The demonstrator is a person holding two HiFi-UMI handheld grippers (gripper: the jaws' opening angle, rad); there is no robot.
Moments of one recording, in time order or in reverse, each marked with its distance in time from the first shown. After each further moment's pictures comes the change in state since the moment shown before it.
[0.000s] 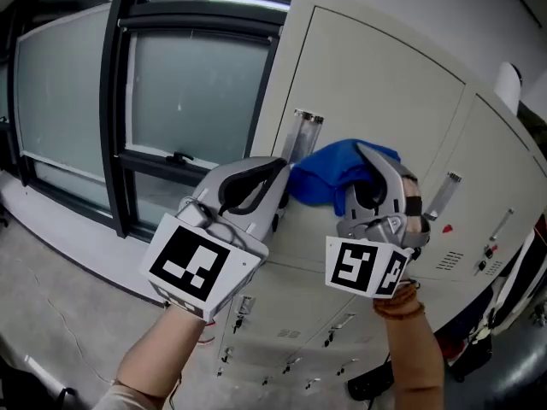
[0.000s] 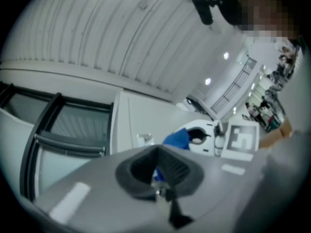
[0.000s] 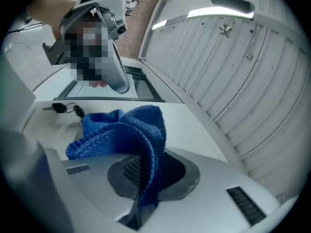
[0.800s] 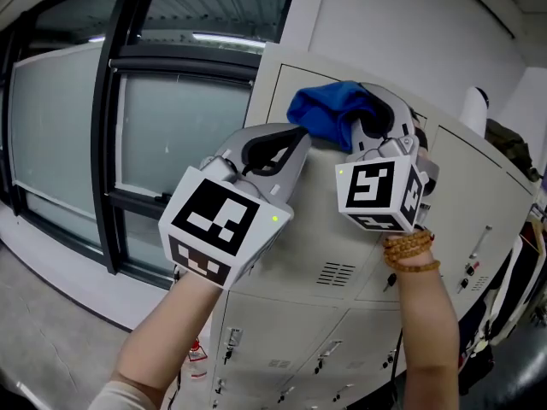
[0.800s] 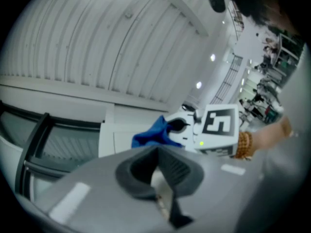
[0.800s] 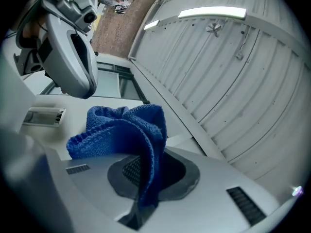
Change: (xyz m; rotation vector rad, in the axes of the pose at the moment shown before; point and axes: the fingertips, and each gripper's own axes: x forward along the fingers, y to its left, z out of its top) left arm 0.070 0.003 0.102 0.152 -0.137 -0.049; right arm 0.076 -0.146 0.016 0.009 -0.039 -0.139
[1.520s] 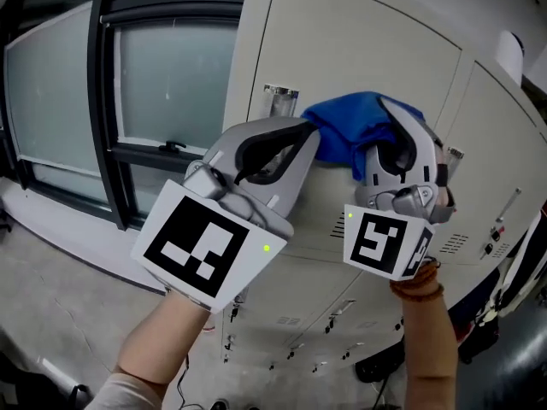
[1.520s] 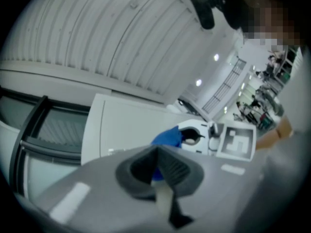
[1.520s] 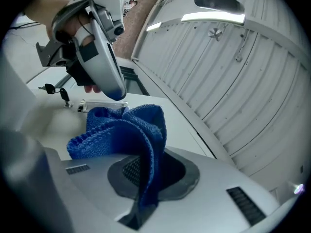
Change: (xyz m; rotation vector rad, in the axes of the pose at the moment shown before) left arm -0.026 -0.055 -0.063 -0.103 0.081 -0.053; right arm -0.090 0.085 -0.044 0.016 0.022 0.025
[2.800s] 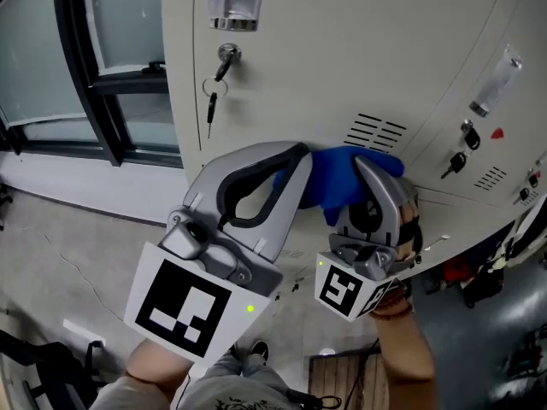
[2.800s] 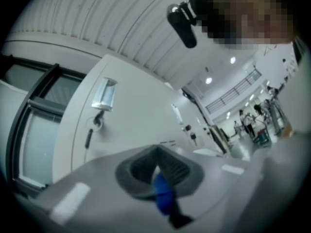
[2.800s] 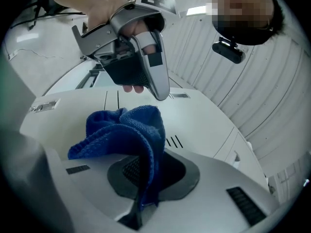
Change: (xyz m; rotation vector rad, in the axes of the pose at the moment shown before) left arm -0.050 -0.091 -0.135 -0.202 0.183 -0.013; right arm -0.153 0.179 -0.072 0.030 0.085 0.164
